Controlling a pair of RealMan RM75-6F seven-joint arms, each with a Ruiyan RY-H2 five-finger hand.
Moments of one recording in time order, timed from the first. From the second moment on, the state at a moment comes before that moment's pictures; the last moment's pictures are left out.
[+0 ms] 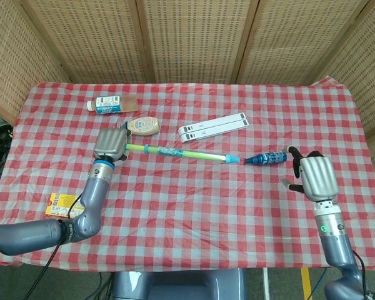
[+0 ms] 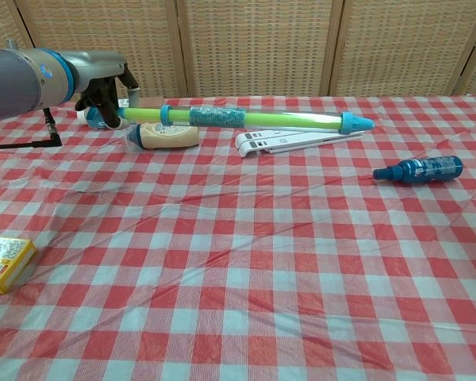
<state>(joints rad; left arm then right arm) -1.03 -1.51 -0.30 -1.50 0.38 1.07 0.79 0.37 -1.22 0.30 -1.75 -1.30 1.27 -0.28</state>
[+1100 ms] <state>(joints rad) -1.07 -1.45 -0.30 -1.59 0.30 1.08 0.80 0.69 -1.43 0.36 -1.81 -0.86 1.19 -0.51</state>
